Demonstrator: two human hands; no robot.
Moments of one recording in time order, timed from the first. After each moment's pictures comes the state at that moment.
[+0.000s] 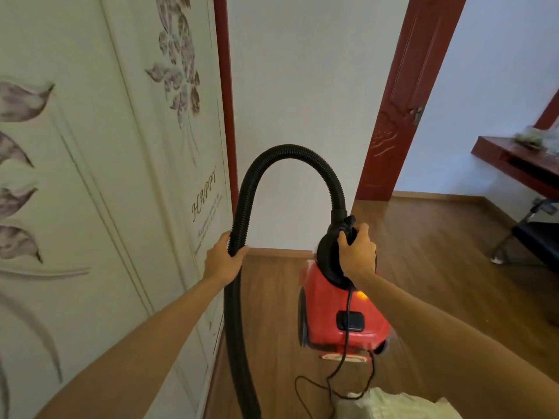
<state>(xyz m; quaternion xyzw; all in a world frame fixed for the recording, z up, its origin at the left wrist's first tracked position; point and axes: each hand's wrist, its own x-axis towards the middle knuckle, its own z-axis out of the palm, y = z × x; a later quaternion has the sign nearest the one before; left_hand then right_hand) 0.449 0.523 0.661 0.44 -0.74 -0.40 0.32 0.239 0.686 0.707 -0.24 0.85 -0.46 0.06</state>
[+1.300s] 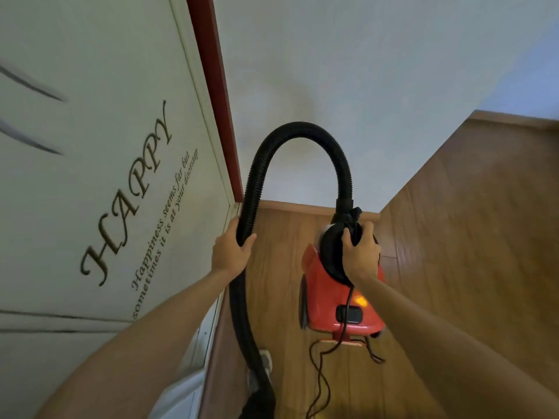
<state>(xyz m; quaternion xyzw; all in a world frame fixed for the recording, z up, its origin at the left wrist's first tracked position) 0.182 0.124 0.407 0.49 -0.74 -0.41 0.21 -0.029 0.271 0.440 -0.20 0.87 -0.41 0.18</state>
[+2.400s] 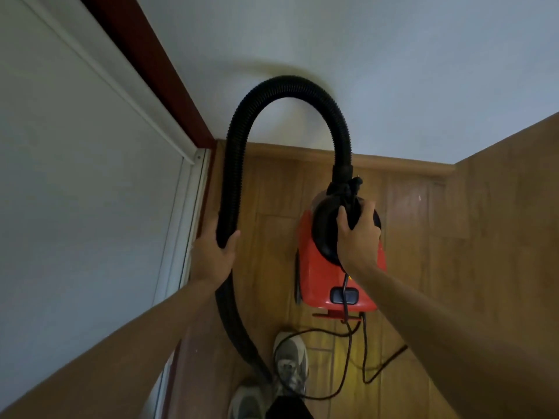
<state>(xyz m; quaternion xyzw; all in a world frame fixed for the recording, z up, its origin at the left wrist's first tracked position) 0.060 -0.014 0.001 0.55 -0.70 -0.42 0.15 -0.169 0.093 0.036 -0.18 0.87 -0.37 0.26</state>
